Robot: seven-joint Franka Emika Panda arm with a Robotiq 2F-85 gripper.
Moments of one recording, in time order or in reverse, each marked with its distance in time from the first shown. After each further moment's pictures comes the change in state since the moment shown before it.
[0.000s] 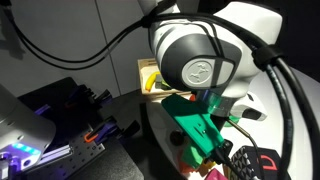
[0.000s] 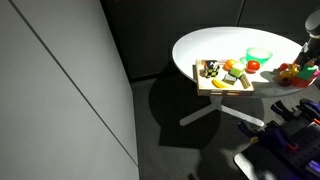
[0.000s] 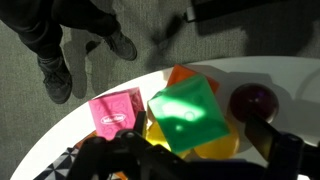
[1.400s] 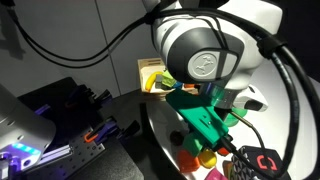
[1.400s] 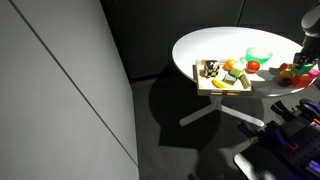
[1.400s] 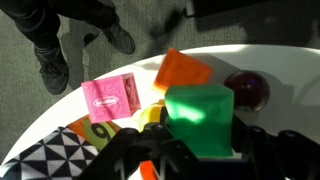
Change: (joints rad) arm -0.002 0.004 0.030 0.029 0.002 -0.015 -0.009
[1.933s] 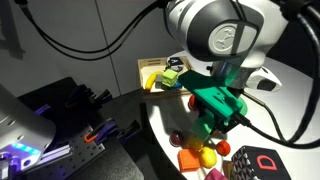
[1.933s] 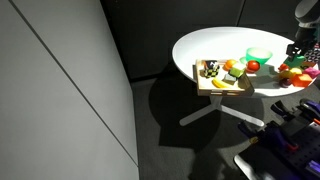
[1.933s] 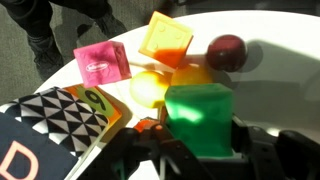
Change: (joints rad) arm 0.000 -0.005 0.051 0.105 0.045 -0.104 0.033
